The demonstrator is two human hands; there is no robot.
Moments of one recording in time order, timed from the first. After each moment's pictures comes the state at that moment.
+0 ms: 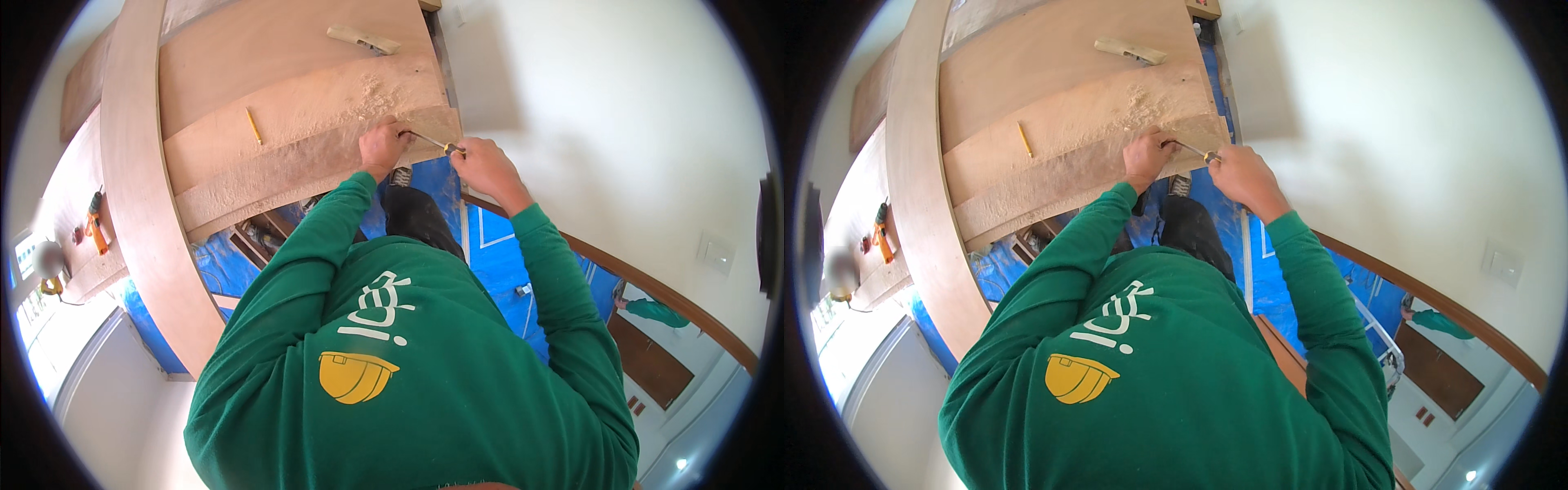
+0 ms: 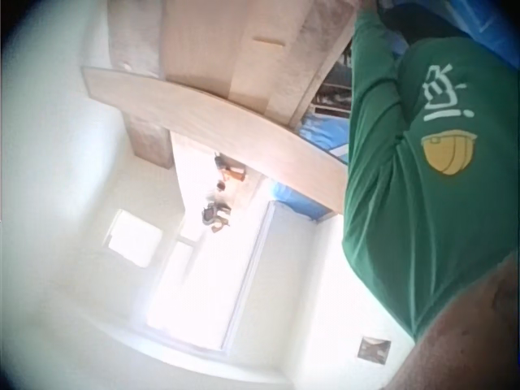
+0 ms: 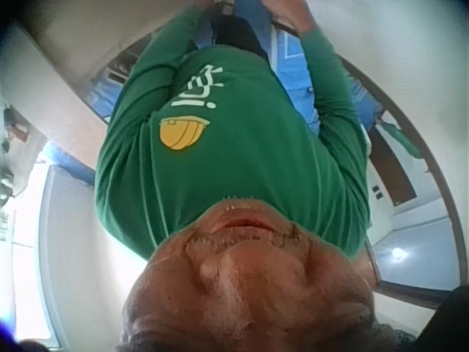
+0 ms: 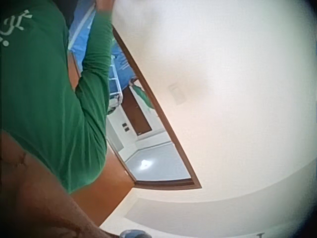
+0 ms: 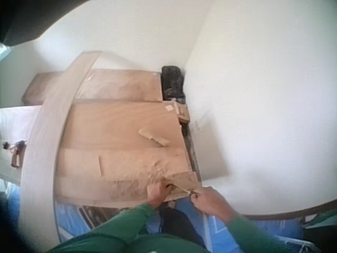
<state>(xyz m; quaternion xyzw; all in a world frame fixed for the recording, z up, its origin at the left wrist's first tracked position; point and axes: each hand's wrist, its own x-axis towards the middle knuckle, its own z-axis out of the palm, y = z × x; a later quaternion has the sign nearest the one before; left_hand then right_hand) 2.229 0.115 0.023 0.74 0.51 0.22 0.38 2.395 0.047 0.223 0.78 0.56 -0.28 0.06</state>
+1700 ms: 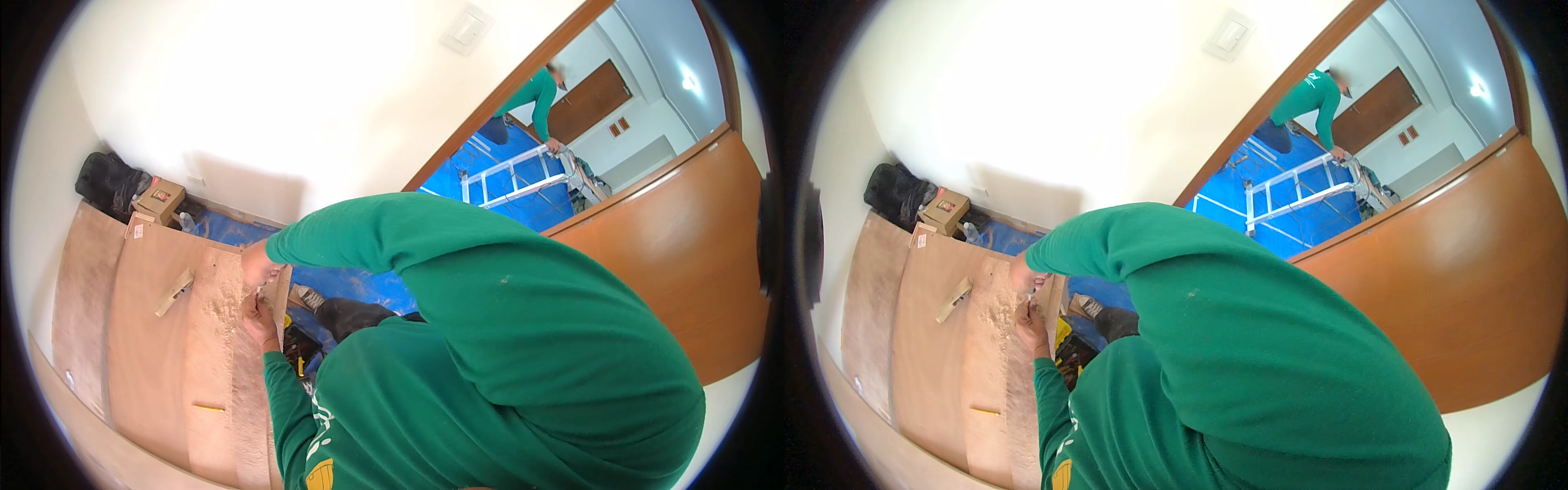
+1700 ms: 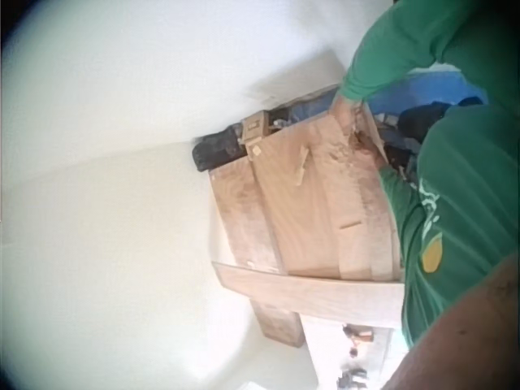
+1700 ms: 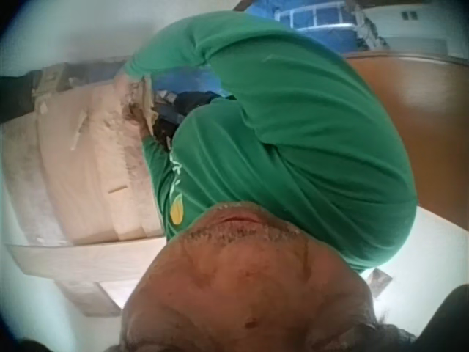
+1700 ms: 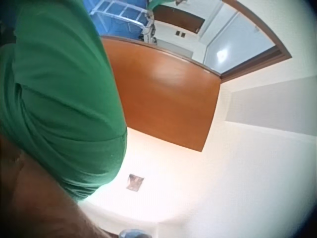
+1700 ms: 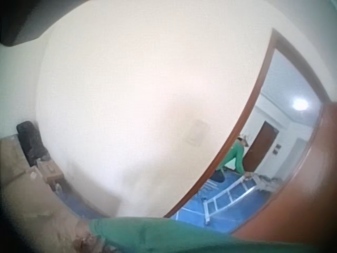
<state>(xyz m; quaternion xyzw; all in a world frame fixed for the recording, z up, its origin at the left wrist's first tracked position) 2.242 0.128 -0.011 0.78 0.27 0.31 0.47 2.426 0.125 0.146 0.74 0.48 -0.45 0.16</state>
